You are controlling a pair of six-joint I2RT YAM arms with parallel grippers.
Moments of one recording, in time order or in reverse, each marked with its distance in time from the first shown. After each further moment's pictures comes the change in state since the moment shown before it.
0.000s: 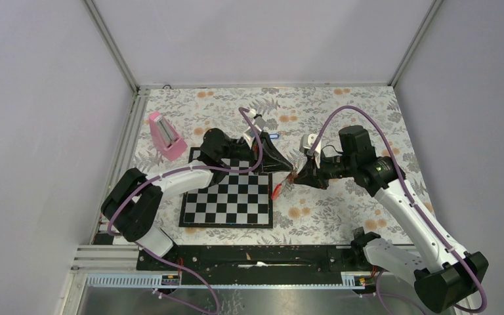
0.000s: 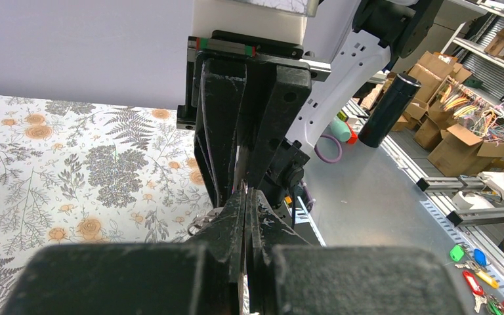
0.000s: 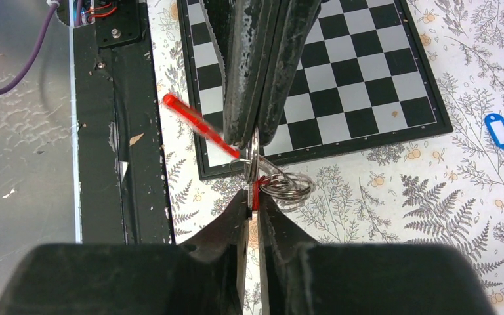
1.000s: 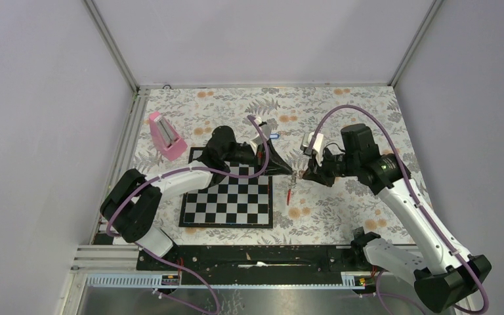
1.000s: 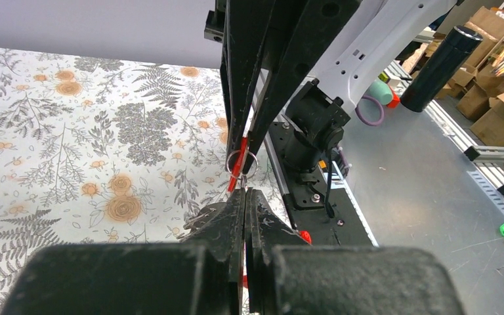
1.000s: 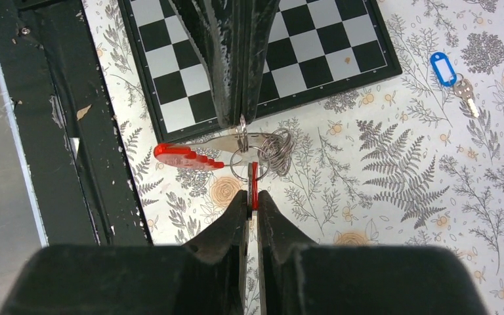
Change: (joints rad) left arm 0.002 -0.009 -0.008 -0.291 -0.016 0.307; right arm -0.001 -0.011 0.059 -0.121 0.206 -0.051
